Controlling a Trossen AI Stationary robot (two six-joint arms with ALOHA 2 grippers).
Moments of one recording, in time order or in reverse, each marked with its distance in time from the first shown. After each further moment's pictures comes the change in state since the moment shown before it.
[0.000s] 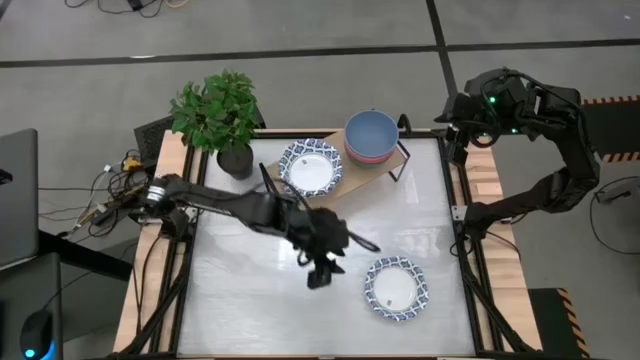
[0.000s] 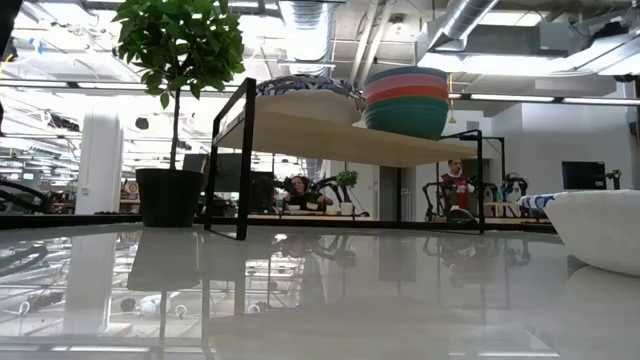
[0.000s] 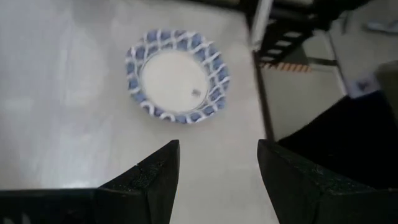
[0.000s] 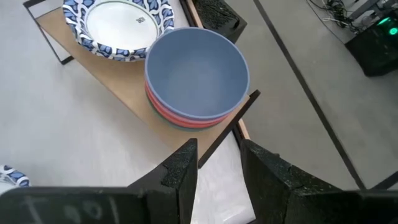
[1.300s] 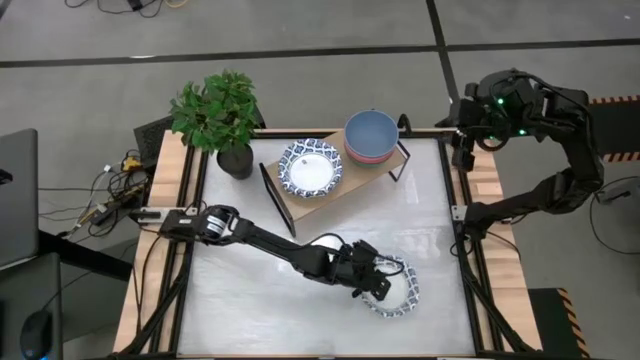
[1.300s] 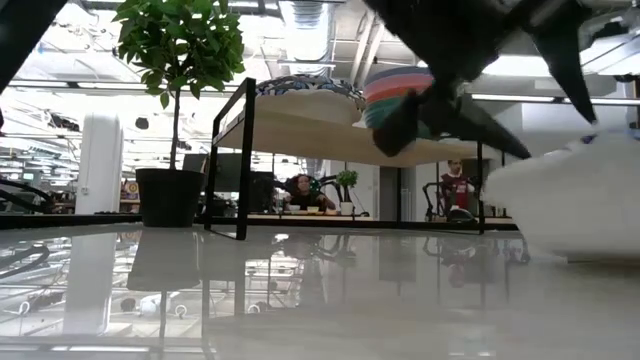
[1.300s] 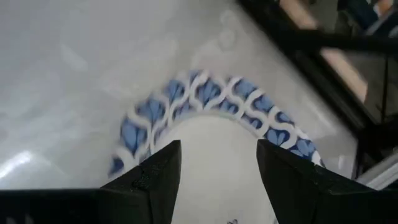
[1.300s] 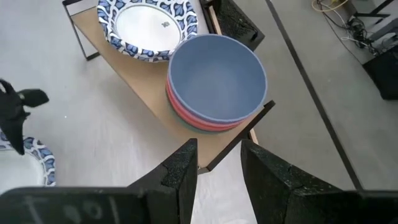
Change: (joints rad) left arm -0.096 0.492 0.058 0.480 -0.533 -0.667; right arm 0.014 -0.024 0.000 -0.007 -0.077 -0.070
